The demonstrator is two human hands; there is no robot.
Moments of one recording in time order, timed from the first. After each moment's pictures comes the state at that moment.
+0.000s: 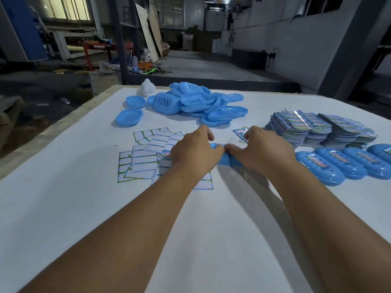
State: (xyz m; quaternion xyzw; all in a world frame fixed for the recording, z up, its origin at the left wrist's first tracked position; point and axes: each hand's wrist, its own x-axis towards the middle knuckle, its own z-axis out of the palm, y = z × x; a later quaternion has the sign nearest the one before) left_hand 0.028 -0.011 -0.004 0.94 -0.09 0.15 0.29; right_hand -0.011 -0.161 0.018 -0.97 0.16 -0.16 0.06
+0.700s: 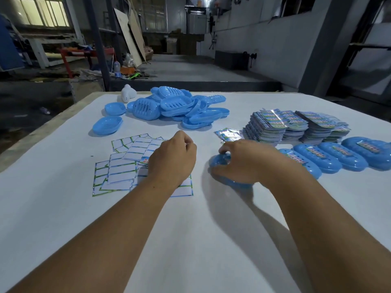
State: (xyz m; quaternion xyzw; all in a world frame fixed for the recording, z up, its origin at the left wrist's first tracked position) left_hand 0.028 -0.008 -0.008 0.94 -0.09 0.14 0.30; right_hand -0.038 -0.168 0.034 -1.00 0.06 0.00 0.02
